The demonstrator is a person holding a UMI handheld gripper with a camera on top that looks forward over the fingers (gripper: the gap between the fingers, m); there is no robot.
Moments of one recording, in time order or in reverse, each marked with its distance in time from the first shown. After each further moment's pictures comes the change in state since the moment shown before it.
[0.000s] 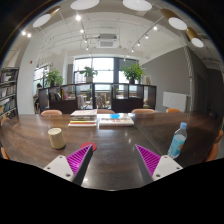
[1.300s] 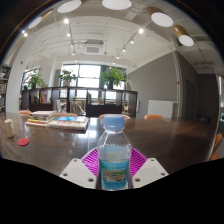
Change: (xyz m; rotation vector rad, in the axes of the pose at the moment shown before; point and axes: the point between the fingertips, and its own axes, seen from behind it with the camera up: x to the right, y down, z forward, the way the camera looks) arm 0.305 0.031 0.140 0.113 0.139 -0.027
